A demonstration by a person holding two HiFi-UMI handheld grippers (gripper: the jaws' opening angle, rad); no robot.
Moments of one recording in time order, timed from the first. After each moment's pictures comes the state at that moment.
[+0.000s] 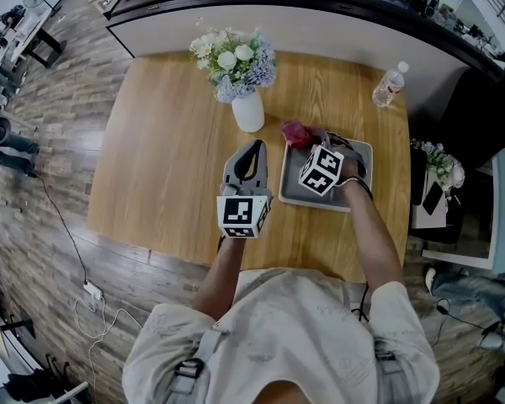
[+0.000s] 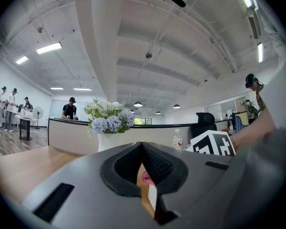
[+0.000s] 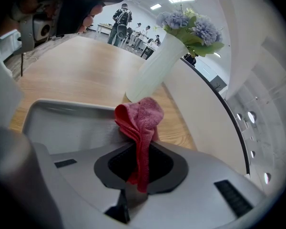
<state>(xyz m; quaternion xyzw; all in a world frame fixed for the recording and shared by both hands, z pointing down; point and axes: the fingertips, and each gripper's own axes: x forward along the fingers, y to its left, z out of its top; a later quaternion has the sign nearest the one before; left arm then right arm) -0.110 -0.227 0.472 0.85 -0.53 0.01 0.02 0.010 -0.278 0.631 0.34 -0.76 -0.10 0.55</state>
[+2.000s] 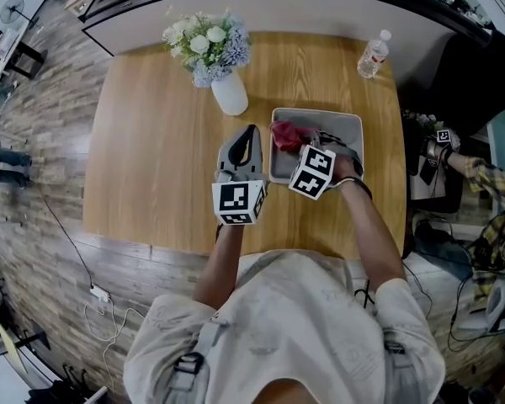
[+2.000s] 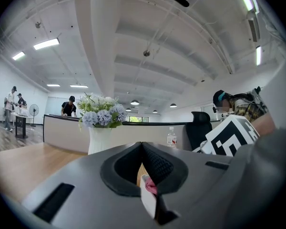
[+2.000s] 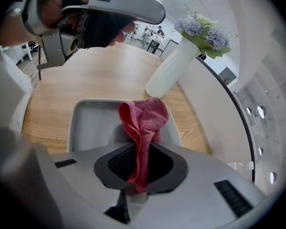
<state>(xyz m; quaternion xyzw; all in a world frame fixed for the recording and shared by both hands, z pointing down) -0.087 -0.219 0.483 0.86 -0.51 0.02 0.03 0.012 -0.203 0.630 0.30 -0.75 -0.05 0.58</state>
